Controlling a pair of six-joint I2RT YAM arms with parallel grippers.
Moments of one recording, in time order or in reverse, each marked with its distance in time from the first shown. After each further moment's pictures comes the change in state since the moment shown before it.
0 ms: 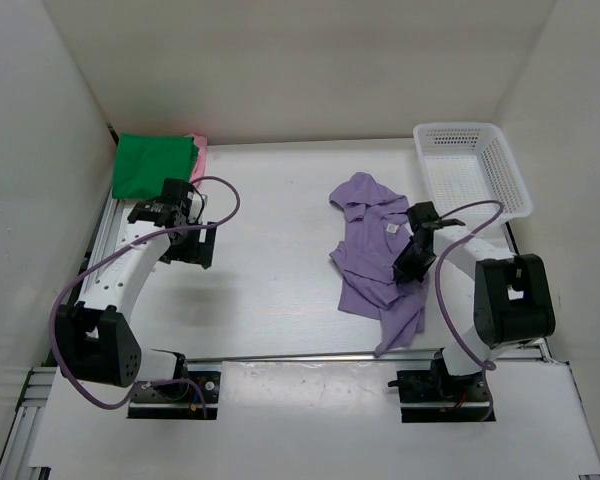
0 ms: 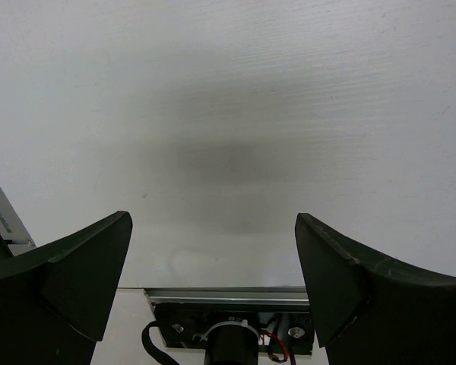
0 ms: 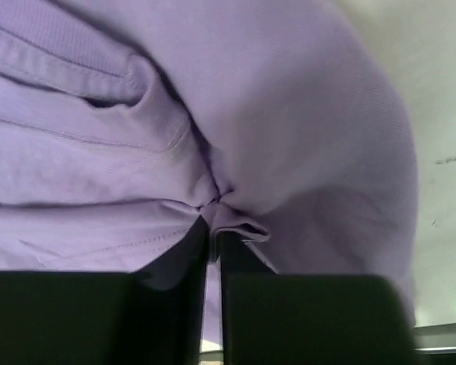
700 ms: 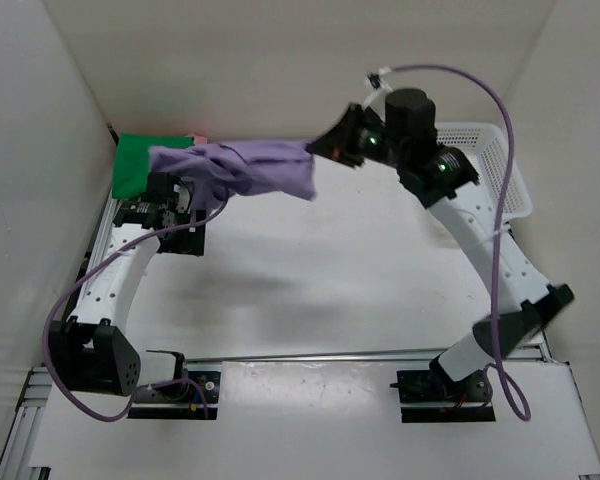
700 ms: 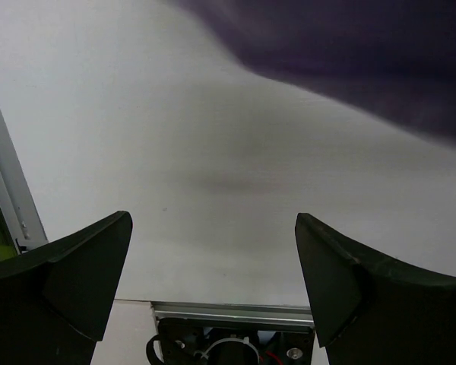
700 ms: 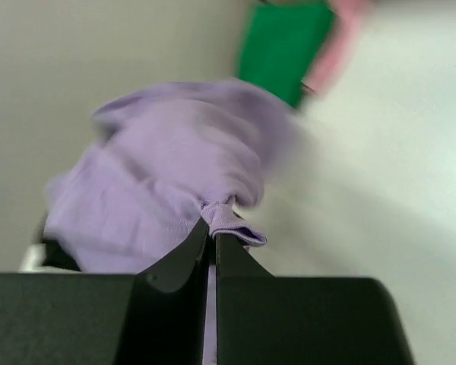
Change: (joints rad) left arm 0.056 -0.044 0.042 0.026 -0.012 0.000; right arm 0.435 0.054 1.125 0.102 -0.272 -0.056
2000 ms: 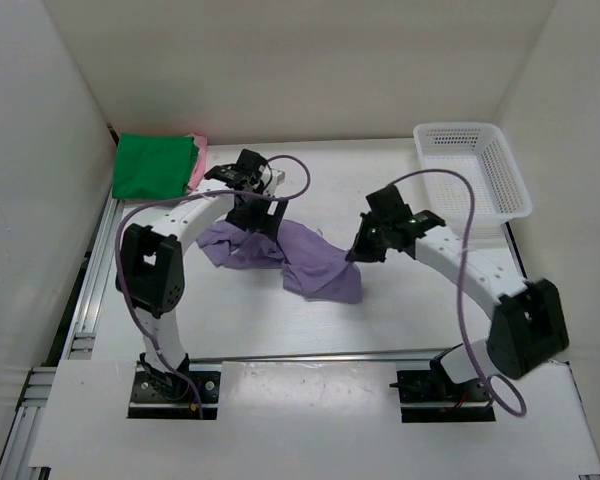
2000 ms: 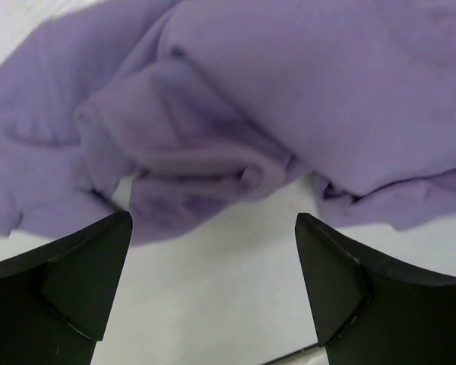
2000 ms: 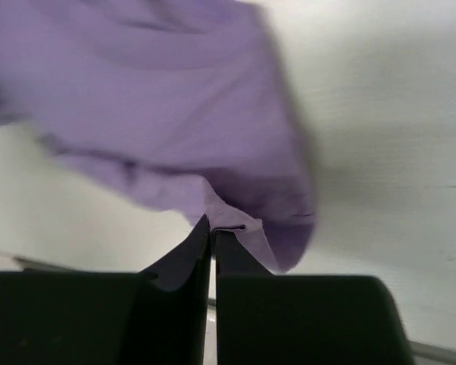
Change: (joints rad) left arm -0.320 0.529 0.342 0.117 0.224 0.000; right arm -0.100 -0.131 -0.956 -0.072 0.171 0.030
